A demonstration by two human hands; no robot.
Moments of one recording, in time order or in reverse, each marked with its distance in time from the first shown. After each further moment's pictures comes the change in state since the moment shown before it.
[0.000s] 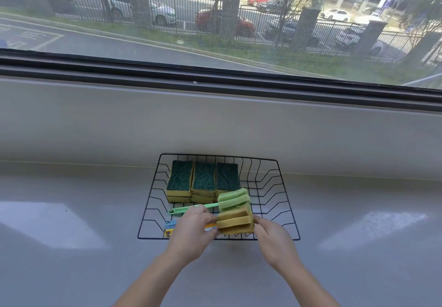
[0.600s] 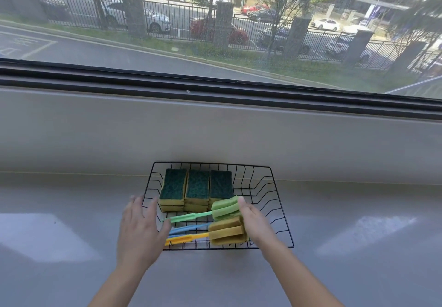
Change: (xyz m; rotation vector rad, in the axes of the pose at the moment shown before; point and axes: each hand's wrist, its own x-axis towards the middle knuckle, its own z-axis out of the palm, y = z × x) left_hand -0.020 -0.064 -0.034 0.262 0.343 -0.299; right_hand 0.042 -0.031 0.000 0.413 -0.072 0.208
